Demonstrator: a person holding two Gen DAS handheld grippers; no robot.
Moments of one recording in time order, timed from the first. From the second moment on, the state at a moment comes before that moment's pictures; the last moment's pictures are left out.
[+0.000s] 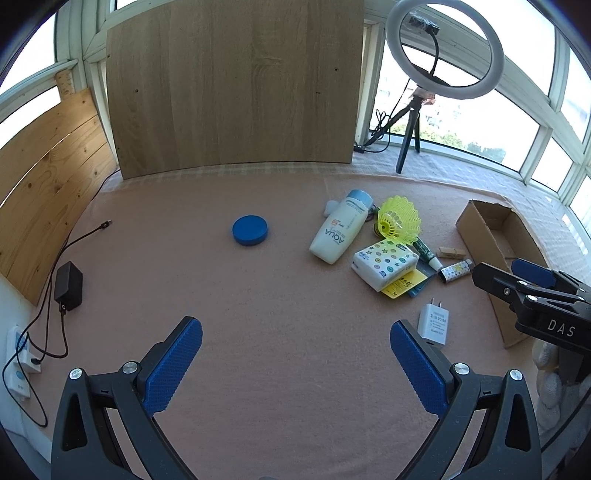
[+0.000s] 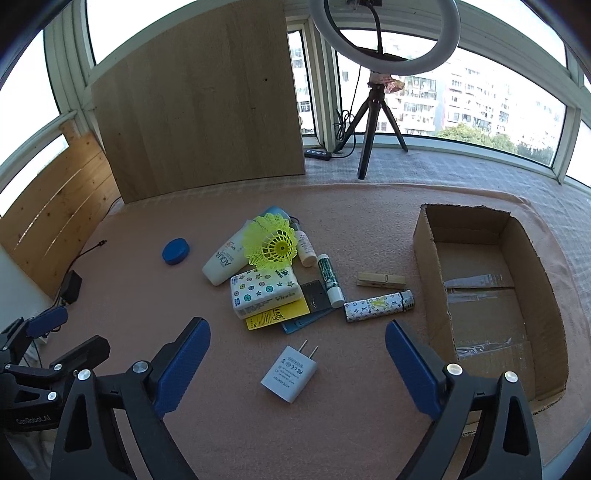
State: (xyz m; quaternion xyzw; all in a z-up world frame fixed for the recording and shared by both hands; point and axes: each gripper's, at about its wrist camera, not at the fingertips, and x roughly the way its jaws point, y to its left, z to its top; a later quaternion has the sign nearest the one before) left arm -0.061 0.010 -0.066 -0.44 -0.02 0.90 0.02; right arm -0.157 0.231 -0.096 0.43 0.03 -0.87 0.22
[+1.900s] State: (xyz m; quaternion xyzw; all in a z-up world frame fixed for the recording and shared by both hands) left arm -0.026 -0.077 -0.097 -0.46 -0.06 0.88 -0.10; right arm -0.204 0.105 -0.169 0.56 0.03 -0.73 0.39
